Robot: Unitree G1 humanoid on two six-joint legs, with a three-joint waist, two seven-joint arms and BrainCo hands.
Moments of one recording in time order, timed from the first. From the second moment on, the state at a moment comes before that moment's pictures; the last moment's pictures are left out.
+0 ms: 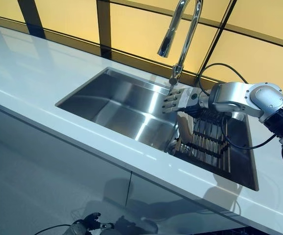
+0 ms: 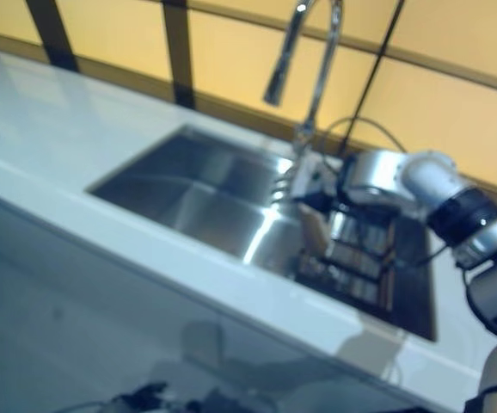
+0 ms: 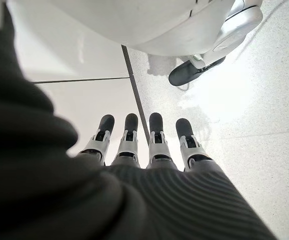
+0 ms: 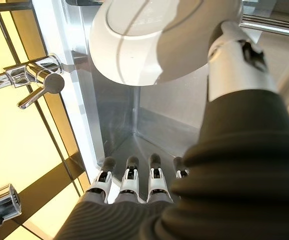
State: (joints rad) left arm 0.02 0.37 -0.41 0.99 0.19 0.03 -0.10; right arm -1.22 -0.96 0.92 0.37 -0.83 -0.67 0.33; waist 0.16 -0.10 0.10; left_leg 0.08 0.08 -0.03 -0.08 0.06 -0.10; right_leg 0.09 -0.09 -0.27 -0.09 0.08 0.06
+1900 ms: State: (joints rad) left arm 0.01 0.38 -0.41 0.98 0.22 0.05 -0.09; right arm -1.32 -0.99 0.96 0.33 -0.83 -0.63 0.41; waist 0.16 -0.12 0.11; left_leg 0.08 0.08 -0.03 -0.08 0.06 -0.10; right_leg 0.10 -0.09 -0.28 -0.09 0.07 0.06
